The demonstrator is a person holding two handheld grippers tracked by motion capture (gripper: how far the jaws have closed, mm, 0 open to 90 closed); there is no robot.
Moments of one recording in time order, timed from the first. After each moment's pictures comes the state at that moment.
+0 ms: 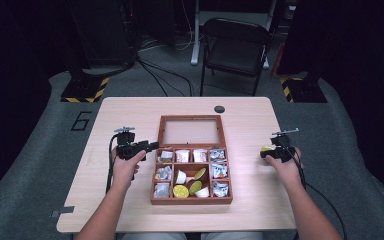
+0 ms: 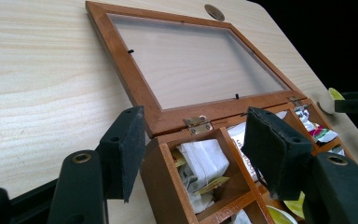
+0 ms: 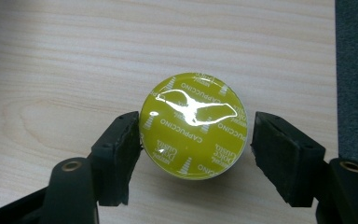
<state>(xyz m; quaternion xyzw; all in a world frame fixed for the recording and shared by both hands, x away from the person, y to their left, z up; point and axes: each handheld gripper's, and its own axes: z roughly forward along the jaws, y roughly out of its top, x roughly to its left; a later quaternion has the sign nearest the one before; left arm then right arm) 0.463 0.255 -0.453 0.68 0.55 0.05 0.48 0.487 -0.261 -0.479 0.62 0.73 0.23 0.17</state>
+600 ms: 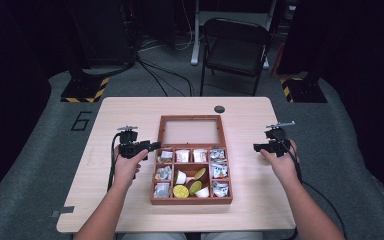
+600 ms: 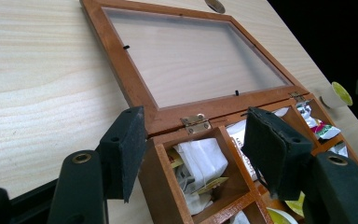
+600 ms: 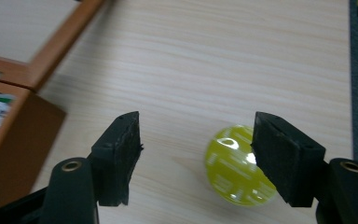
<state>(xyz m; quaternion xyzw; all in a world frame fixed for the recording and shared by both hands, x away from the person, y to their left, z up) 0.468 0.249 -0.450 0.69 0.55 0.05 0.47 0.485 -0.231 -0.441 0.58 0.74 0.28 0.18</state>
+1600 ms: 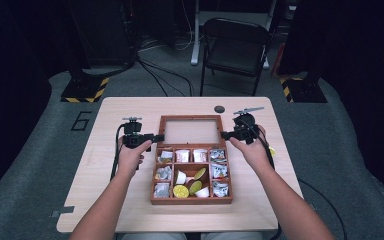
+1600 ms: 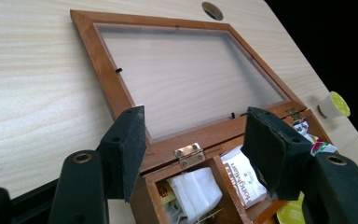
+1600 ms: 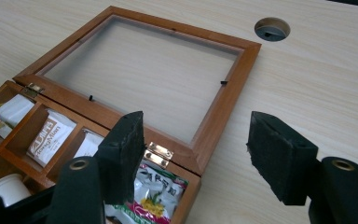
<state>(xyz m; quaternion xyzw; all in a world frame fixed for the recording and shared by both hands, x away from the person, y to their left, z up) 0.496 0.240 -0.442 0.69 0.56 0.03 0.46 0.502 -0.134 -0.400 0.50 0.78 0.35 0.15</state>
